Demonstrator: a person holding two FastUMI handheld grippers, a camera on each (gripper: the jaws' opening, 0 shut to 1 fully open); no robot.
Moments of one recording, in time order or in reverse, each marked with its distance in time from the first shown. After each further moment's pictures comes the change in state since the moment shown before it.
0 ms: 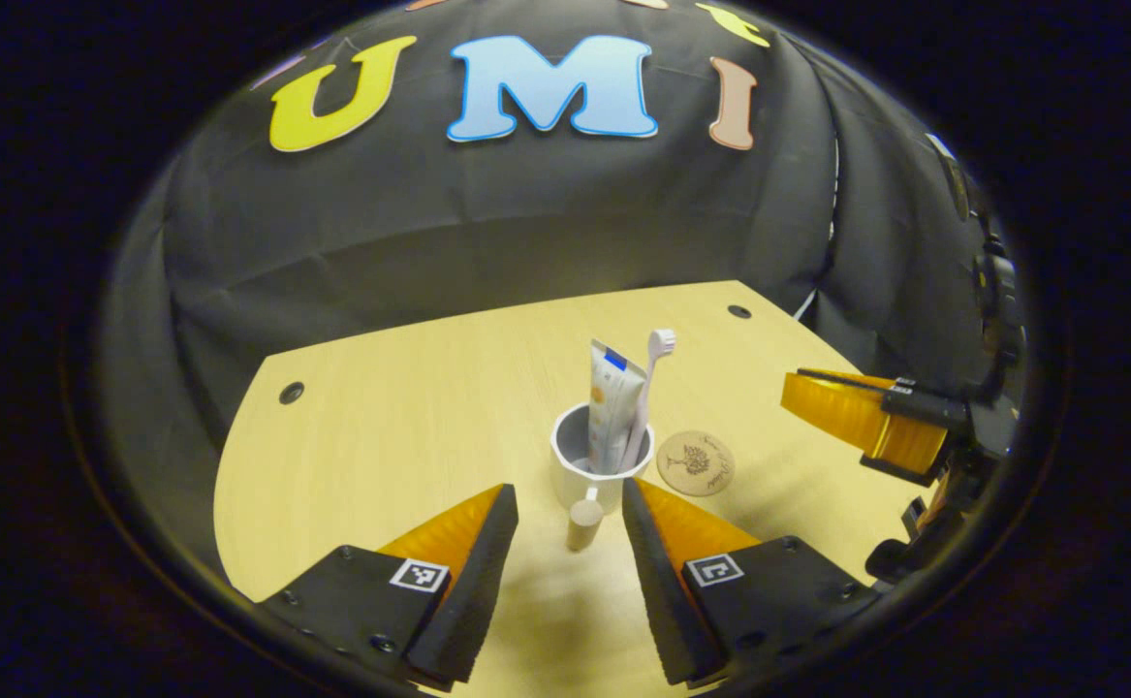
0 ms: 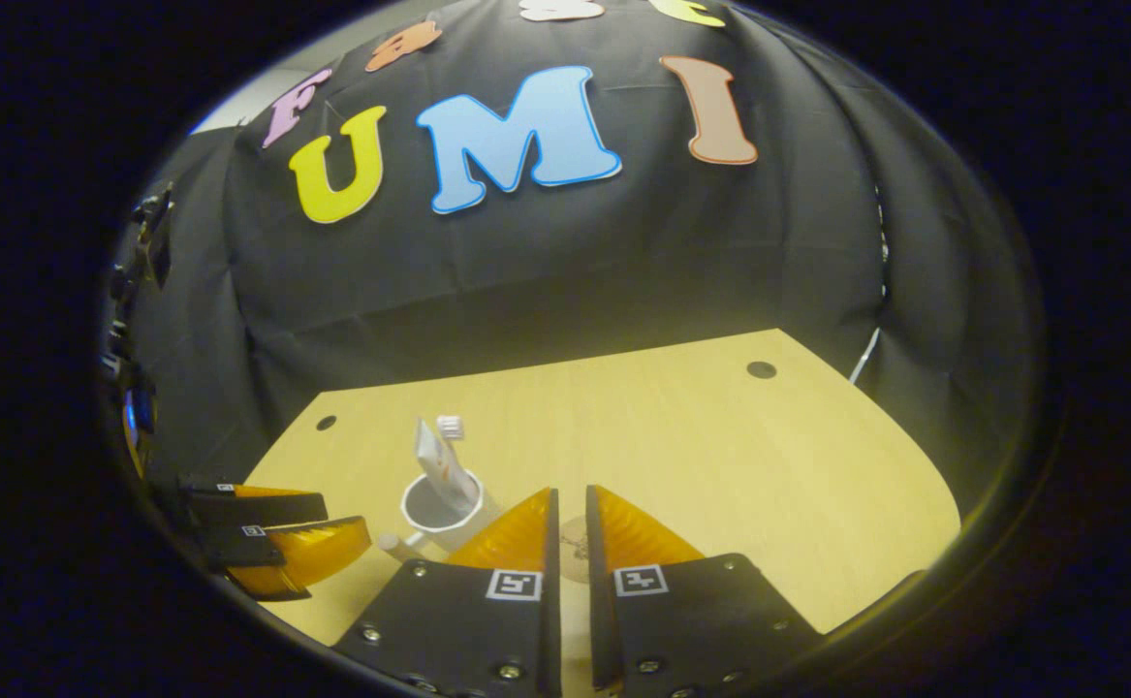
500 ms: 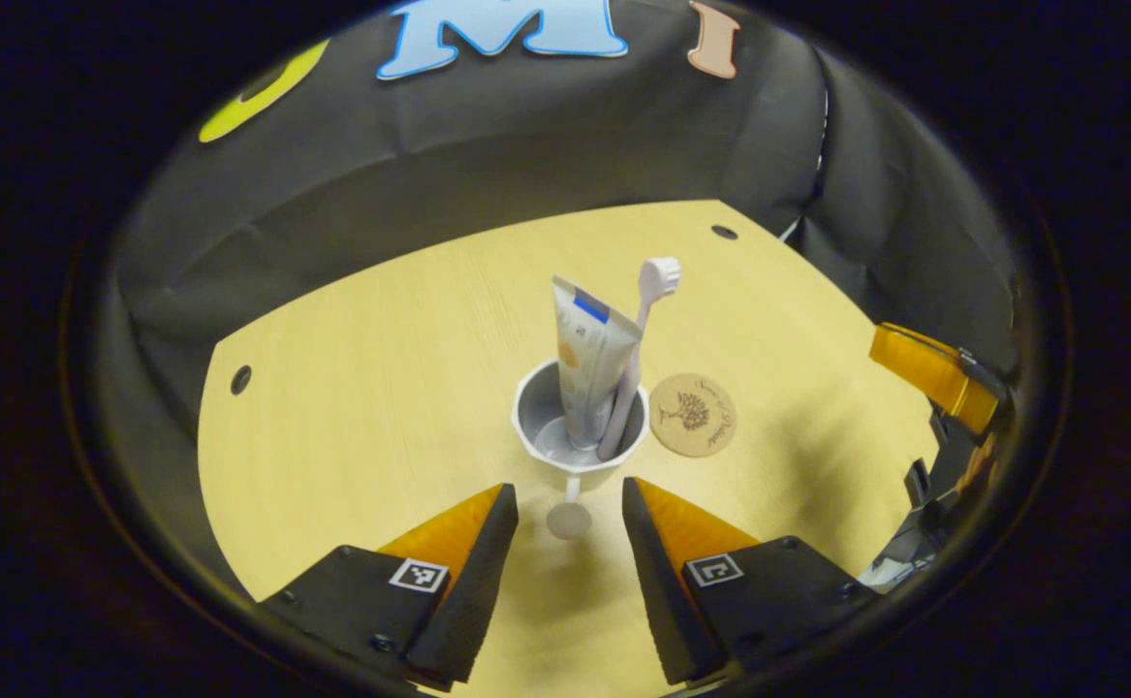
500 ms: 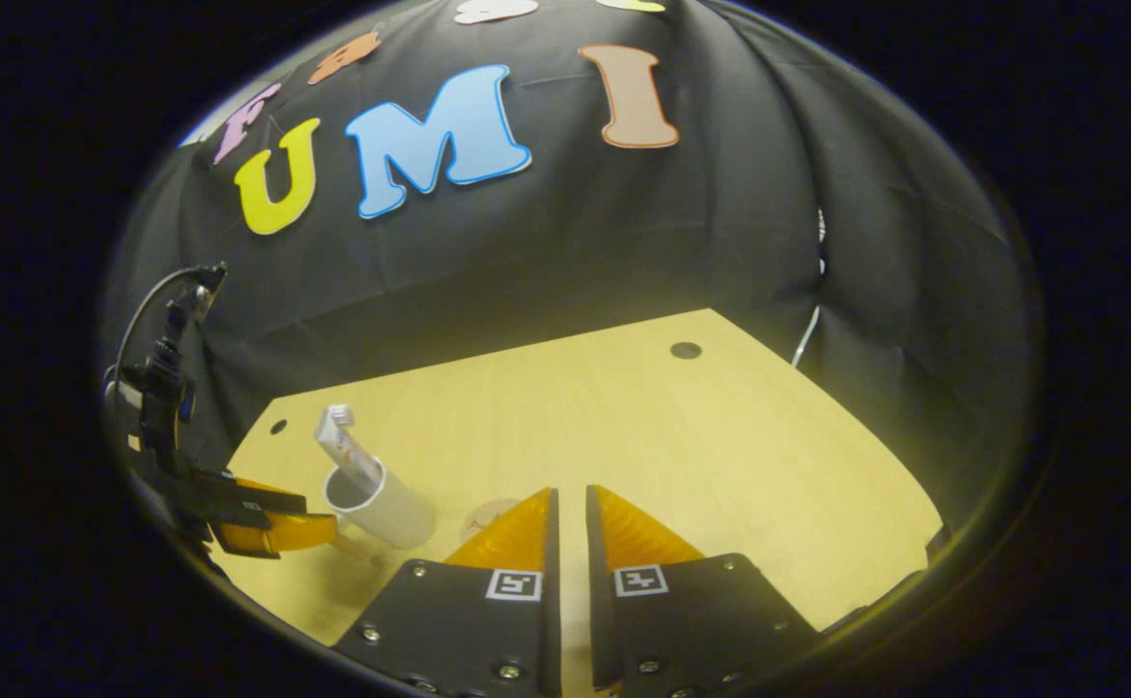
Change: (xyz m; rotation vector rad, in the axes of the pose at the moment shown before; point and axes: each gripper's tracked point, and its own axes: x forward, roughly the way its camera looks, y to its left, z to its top) left arm 0.054 0.000 -0.032 0.088 0.301 -0.045; right arm -0.019 -0.085 -0.015 0.071 0.040 -0.123
